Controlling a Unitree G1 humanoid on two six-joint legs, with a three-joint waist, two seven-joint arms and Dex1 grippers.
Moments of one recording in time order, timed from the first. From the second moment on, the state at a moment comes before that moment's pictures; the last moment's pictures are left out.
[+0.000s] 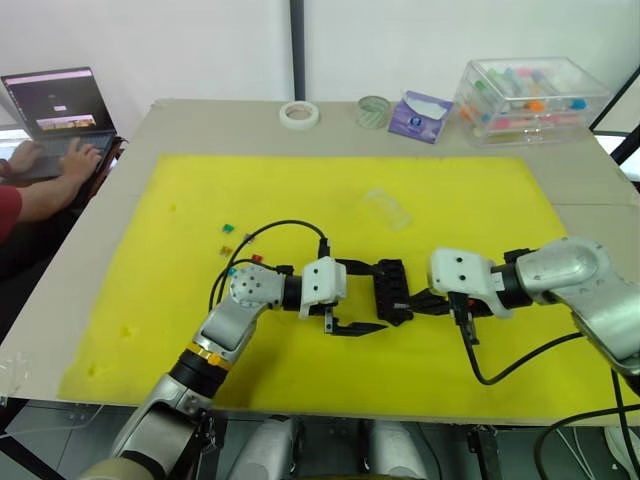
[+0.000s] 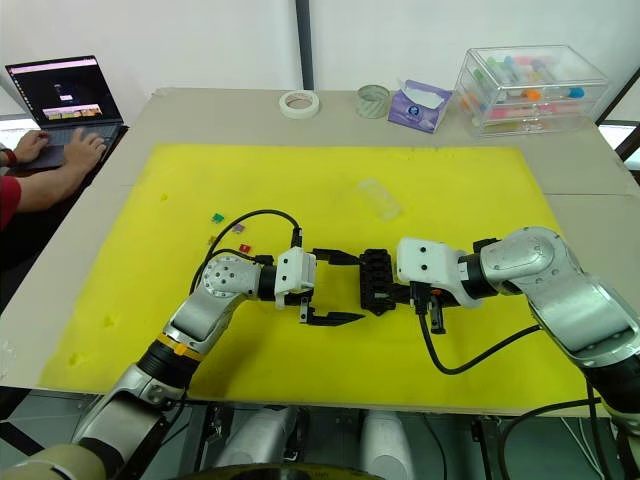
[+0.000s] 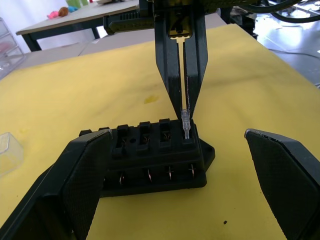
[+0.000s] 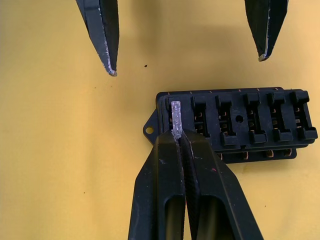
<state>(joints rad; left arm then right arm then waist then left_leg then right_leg) -0.48 0.26 -0.38 0.10 -0.17 -0.08 -1.10 -0.39 -1.09 0.18 -0.48 0.29 0.64 1.18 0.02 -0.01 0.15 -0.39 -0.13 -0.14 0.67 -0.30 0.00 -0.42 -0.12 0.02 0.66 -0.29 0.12</state>
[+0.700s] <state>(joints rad) -0.48 0.26 -0.38 0.10 -0.17 -0.08 -1.10 -0.38 -1.08 0.20 -0.52 0.26 0.65 1.14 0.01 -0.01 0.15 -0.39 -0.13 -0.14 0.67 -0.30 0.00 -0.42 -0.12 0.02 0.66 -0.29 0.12</state>
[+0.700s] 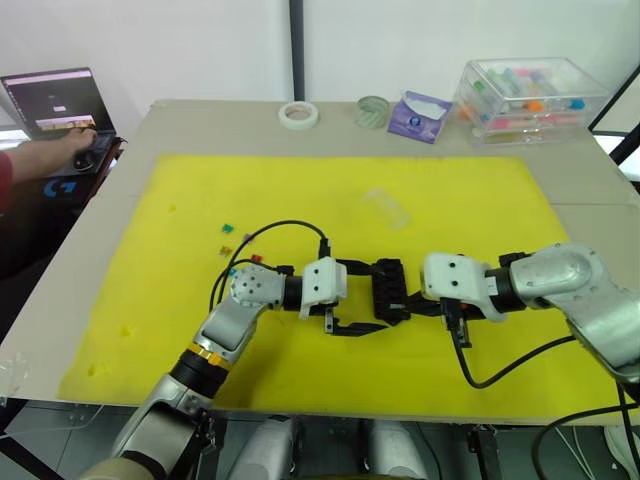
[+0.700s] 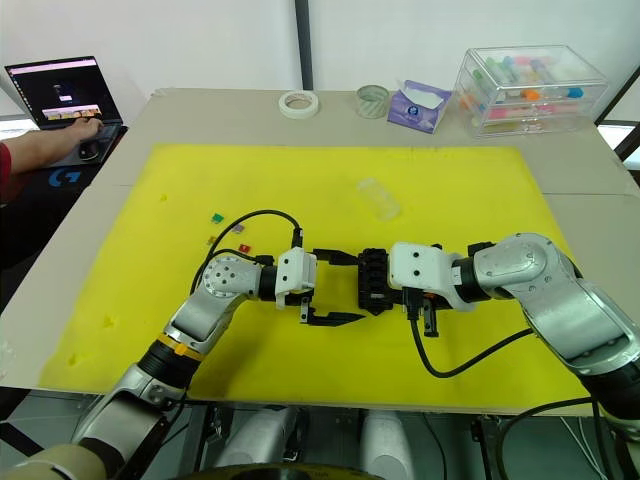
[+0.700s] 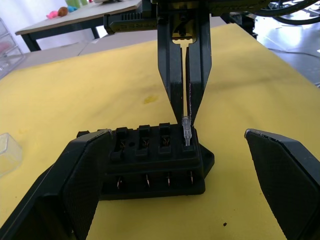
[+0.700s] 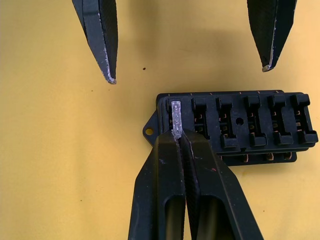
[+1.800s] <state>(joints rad) -0.48 0.25 -0.38 0.12 -0.16 -0.10 -1.10 -0.45 -1.05 0.15 -0.47 0.34 0.65 1.18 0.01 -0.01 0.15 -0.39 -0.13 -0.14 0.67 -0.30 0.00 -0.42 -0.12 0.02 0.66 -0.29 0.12</state>
